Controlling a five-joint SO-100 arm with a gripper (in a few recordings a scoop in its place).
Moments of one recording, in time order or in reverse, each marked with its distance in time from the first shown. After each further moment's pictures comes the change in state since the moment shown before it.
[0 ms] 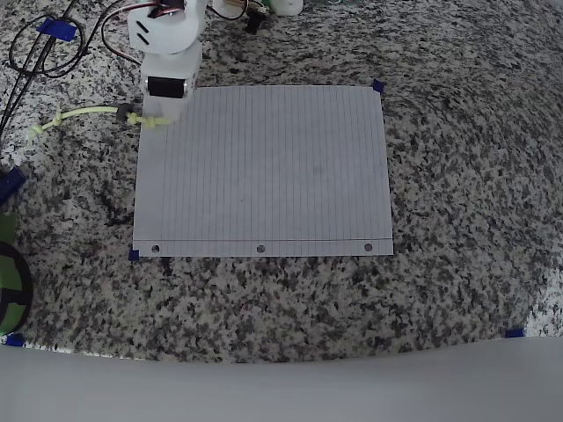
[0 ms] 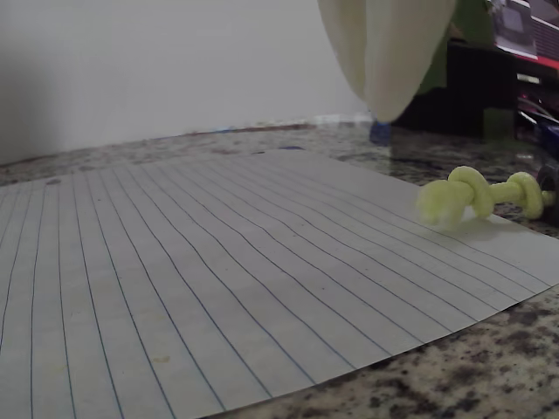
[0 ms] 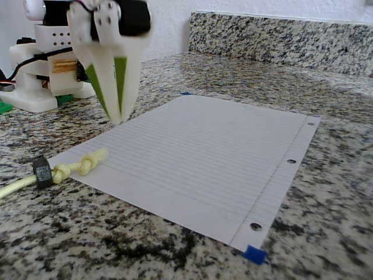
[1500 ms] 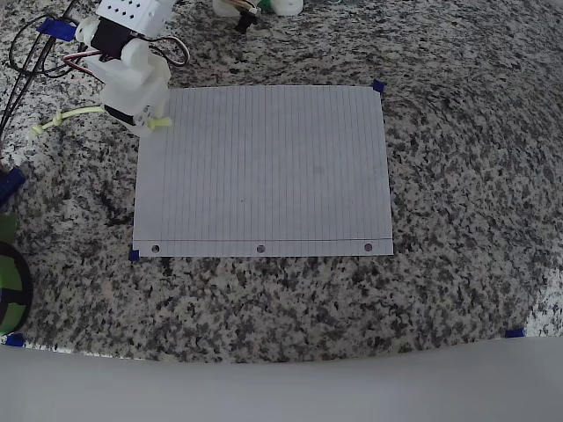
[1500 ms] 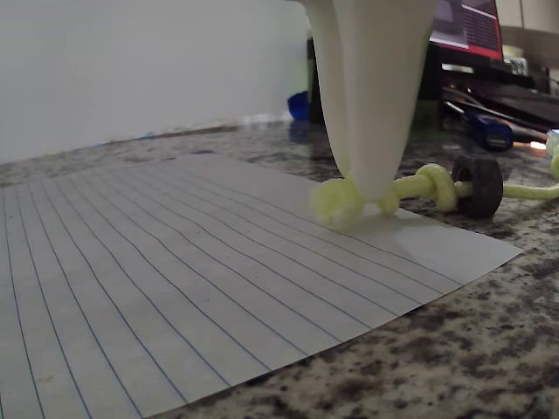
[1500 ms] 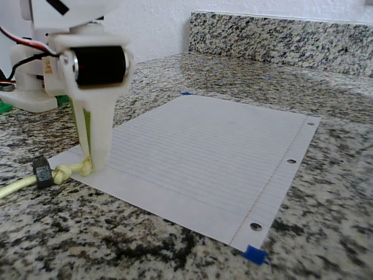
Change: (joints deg) arm 8.3 -27.1 -24.4 14.2 -13.2
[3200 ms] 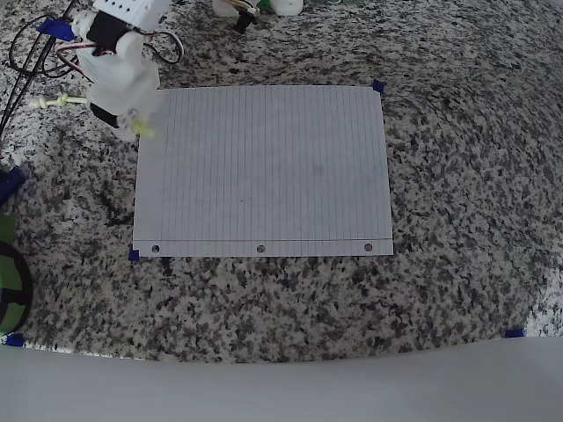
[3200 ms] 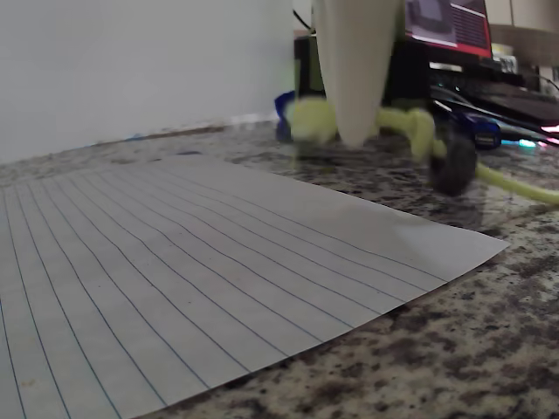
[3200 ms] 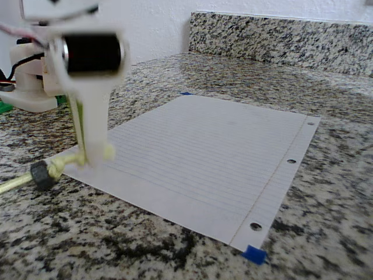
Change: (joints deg) arm 1.3 4.6 0.3 -7.2 -3.7
